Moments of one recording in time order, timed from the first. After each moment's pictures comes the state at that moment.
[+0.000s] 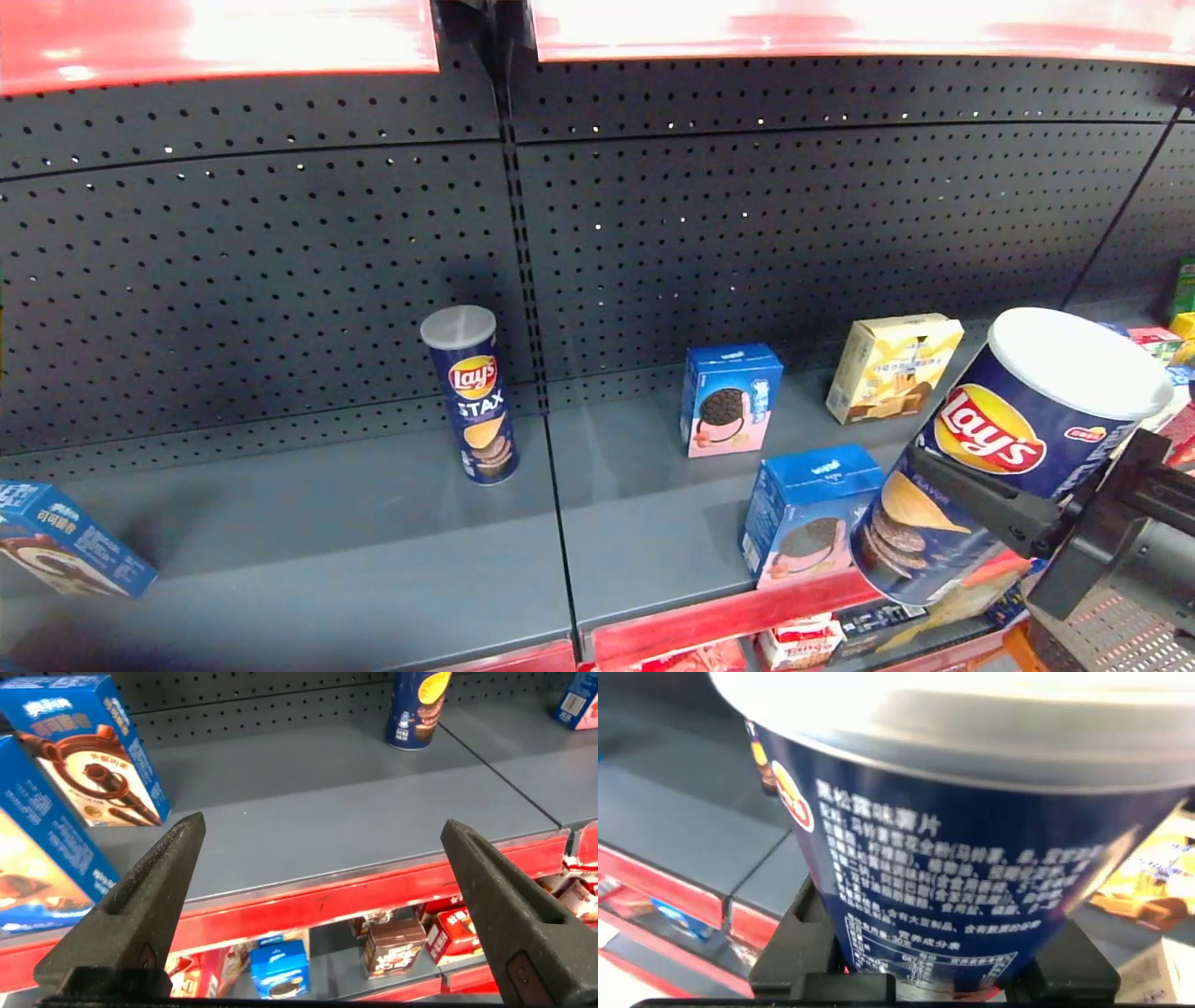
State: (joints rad) left arm 0.00 0.00 0.00 0.00 -0.01 0.01; right arm 0.62 1.15 -0.34 -0.84 -0.01 -0.13
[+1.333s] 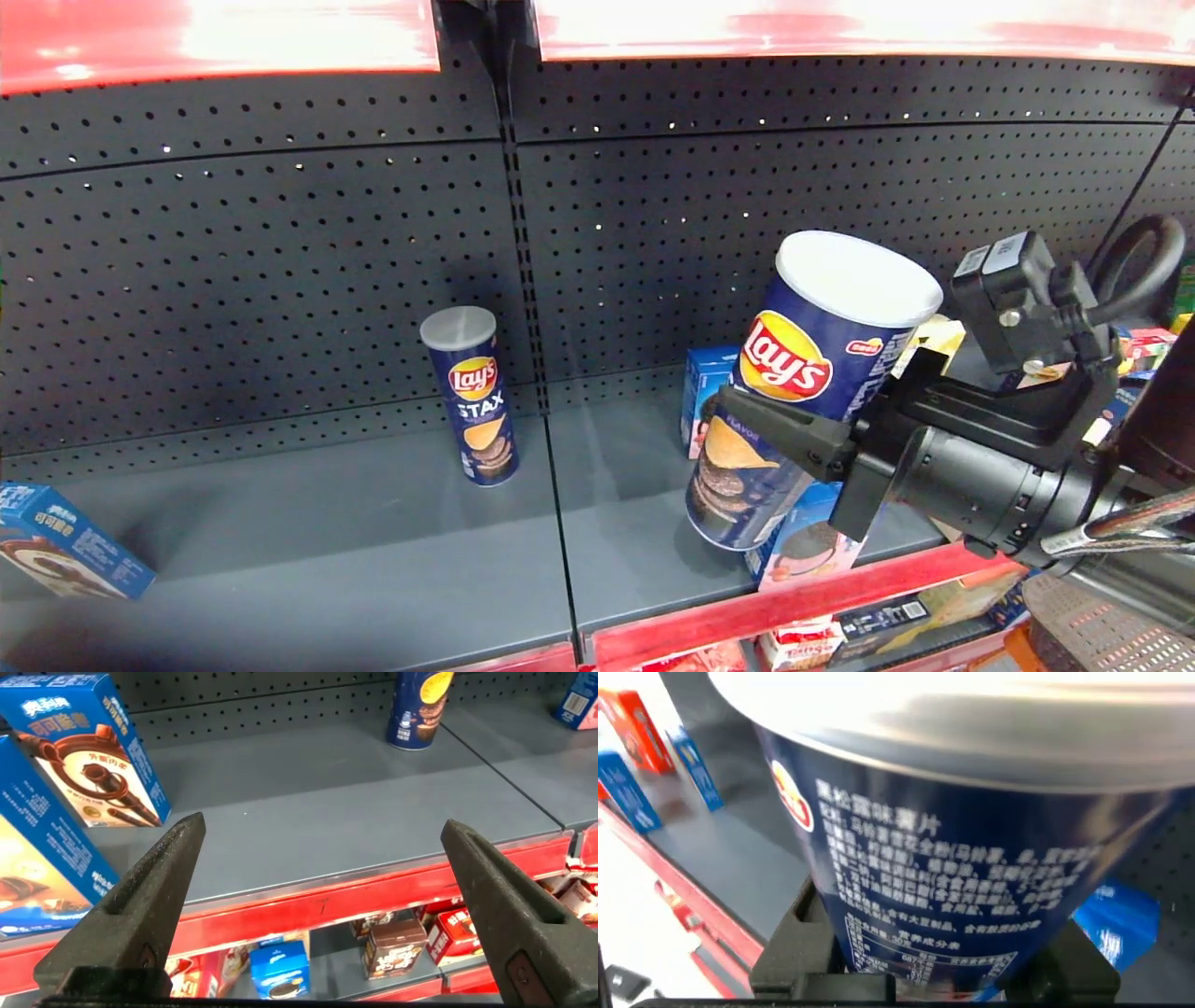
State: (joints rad) left arm 0.00 0.00 0.00 0.00 -0.01 0.01; right arm 0.80 1.46 -0.63 -0.92 0.05 -0.09
